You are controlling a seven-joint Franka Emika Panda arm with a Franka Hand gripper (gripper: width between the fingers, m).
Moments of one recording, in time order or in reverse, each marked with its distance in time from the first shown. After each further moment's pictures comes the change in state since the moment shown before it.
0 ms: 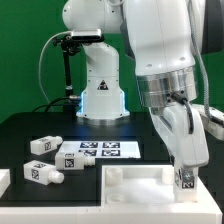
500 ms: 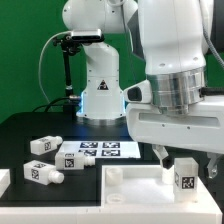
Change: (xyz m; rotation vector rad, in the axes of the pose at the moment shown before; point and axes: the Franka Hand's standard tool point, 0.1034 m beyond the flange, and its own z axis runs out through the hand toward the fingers) arm -0.006 0.000 0.000 -0.018 -0.002 -0.566
